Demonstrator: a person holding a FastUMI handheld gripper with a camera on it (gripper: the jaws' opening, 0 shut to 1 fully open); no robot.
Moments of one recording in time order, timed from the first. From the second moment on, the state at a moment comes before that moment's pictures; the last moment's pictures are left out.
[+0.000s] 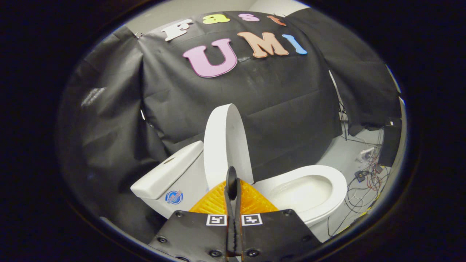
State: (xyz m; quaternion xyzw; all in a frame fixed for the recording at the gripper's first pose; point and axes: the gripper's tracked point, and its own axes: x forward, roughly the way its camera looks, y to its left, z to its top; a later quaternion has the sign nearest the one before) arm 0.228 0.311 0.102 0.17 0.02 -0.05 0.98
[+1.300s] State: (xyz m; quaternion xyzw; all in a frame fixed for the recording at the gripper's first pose) arm 0.255 0.424 0.107 0.02 -0.01 0.03 1.00
